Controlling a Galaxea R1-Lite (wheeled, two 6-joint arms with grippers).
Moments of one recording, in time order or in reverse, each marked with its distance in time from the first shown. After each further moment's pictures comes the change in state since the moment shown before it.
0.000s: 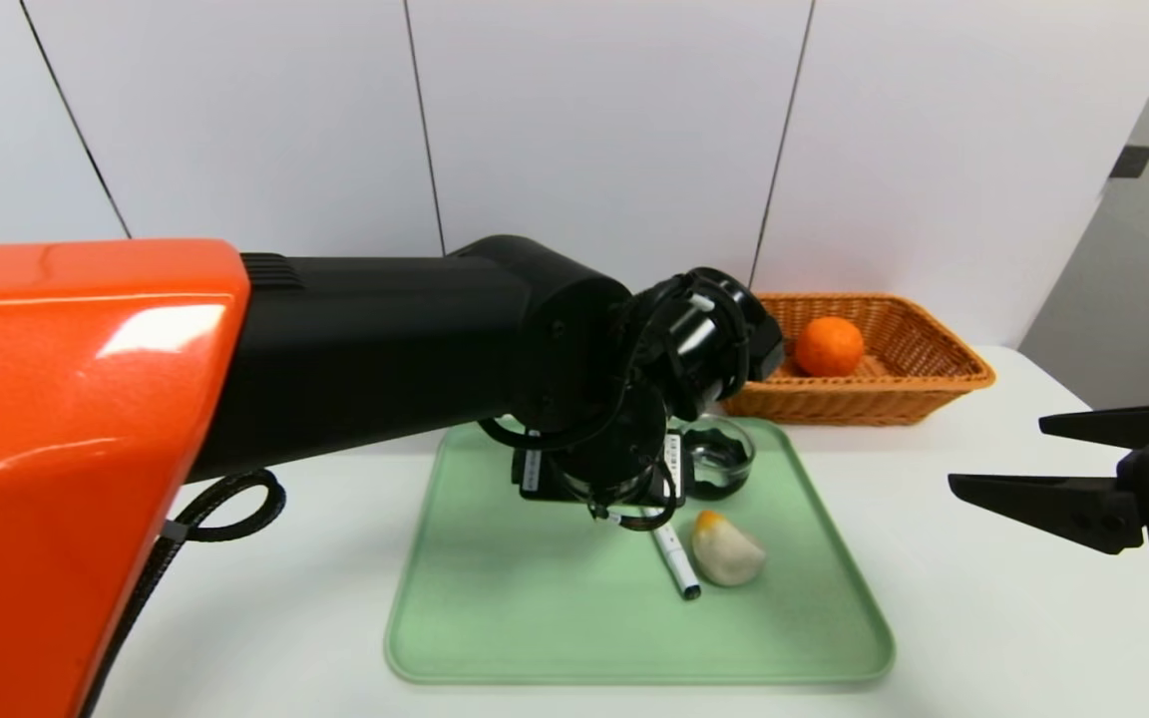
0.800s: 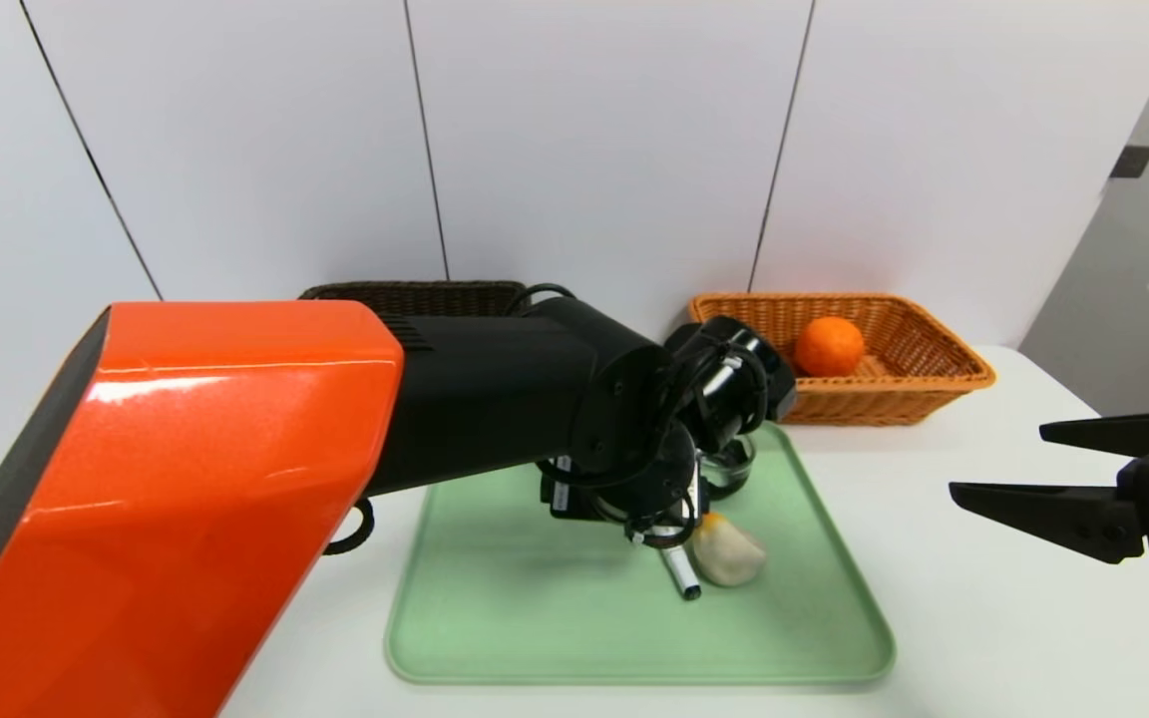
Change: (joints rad) left arm -0.005 0.098 -0.009 -0.078 0.000 0.004; right arm 0.001 -0.006 0.014 -0.001 0.000 0.000
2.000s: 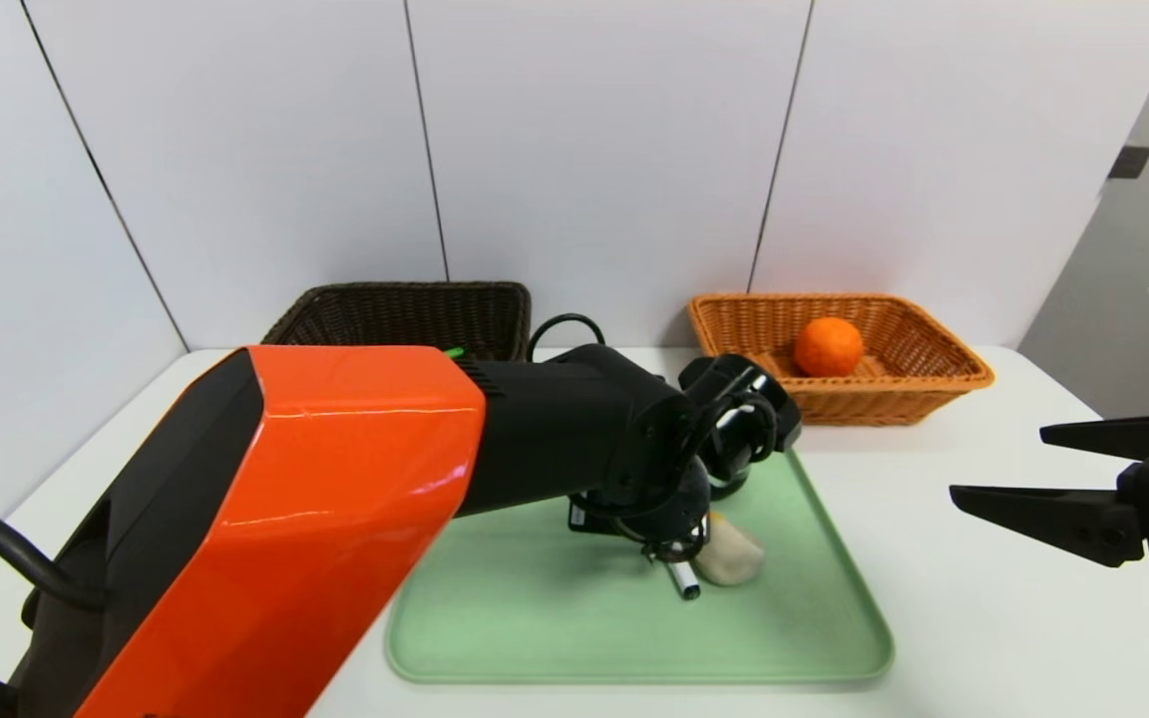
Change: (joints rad) left arm 0.005 0.088 -0.002 -0.054 0.009 0.023; right arm -0.001 -0.002 0.005 -0.001 -0.001 -0.001
